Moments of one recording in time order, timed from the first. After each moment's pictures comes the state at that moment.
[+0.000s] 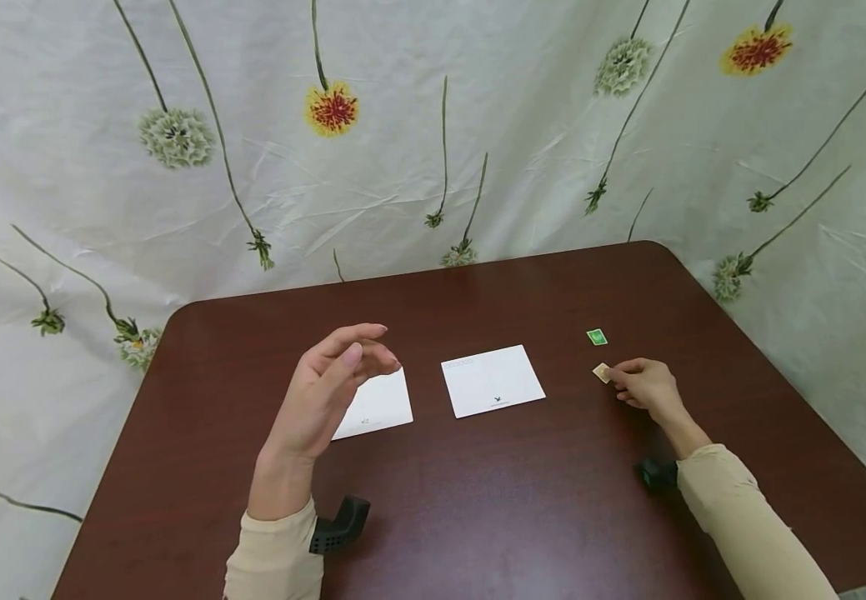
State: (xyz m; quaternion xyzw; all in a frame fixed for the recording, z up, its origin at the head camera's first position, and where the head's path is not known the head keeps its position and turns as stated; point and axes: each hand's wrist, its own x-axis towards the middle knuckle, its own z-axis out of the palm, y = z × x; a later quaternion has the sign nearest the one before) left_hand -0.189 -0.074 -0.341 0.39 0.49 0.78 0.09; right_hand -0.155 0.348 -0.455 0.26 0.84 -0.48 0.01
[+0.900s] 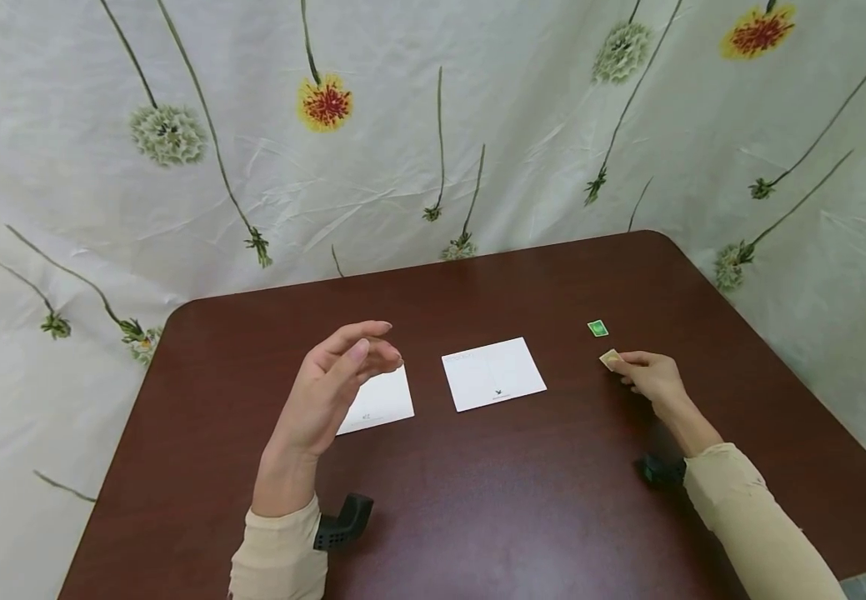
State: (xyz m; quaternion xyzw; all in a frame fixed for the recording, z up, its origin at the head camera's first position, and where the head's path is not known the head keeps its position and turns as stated) left_hand -0.192 -0.072 -0.346 0.36 0.51 0.77 0.11; right_hand -0.153 0.347 -0.455 0.27 0.81 -0.52 -0.01
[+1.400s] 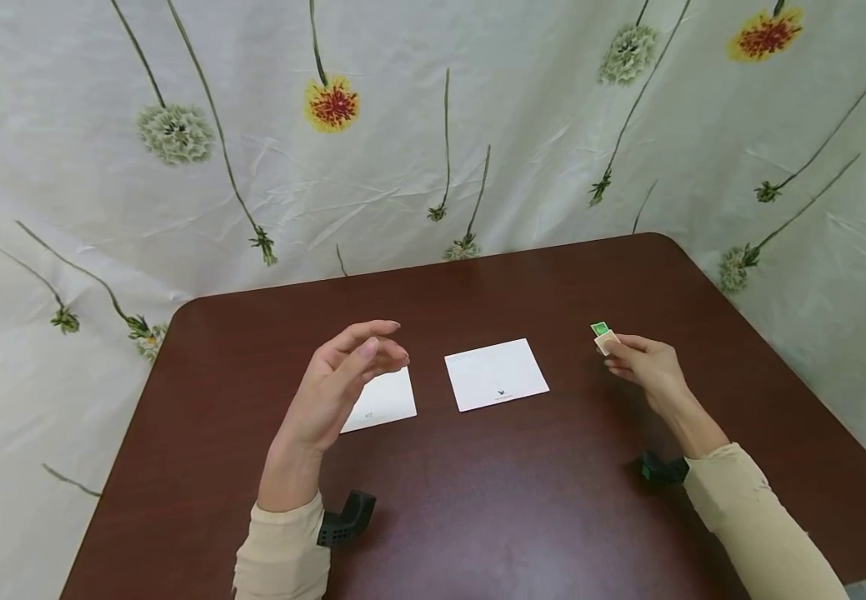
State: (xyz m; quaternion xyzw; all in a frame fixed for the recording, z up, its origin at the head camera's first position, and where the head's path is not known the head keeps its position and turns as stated) left_hand -0.195 -0.071 -0.347 0.34 0.54 0.76 0.12; right_hand -0.155 0.328 -0.425 0.20 0.72 -0.66 -0.05
